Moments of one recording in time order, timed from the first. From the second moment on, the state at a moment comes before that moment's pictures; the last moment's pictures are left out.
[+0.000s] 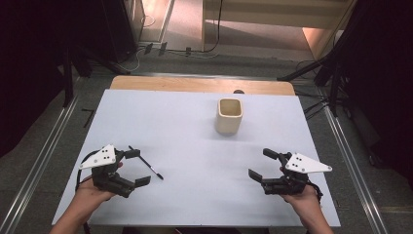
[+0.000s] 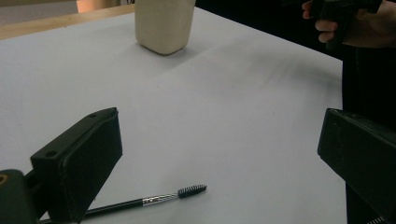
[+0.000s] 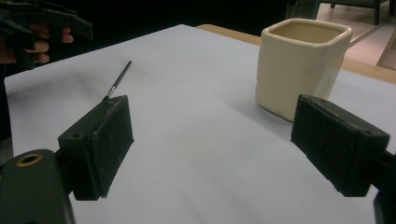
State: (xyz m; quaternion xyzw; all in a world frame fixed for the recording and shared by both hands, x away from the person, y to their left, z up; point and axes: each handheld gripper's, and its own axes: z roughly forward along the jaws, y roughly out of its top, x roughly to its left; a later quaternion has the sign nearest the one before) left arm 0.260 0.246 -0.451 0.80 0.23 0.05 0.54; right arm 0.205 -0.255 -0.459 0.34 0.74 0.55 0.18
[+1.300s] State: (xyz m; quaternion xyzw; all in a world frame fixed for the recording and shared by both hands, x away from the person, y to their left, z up) left arm 0.277 0.249 -0.448 0.78 0.28 0.13 0.55; right arm 0.202 -0.258 -0.461 0.35 0.74 0.55 0.17
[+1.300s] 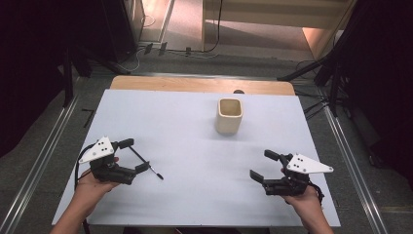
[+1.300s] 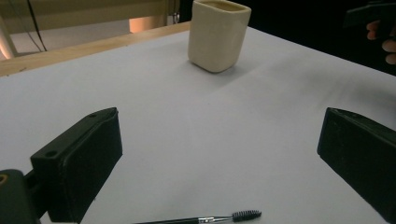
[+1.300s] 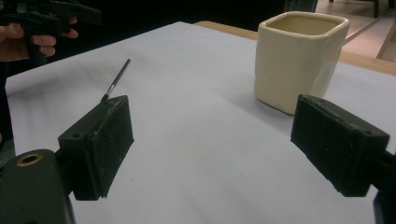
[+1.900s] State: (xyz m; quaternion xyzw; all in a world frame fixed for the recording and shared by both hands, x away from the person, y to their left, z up) left arm 0.303 0.249 -0.452 0.75 0.32 0.19 0.55; right arm 0.202 -0.257 -0.460 0.35 0.73 0.55 0.17
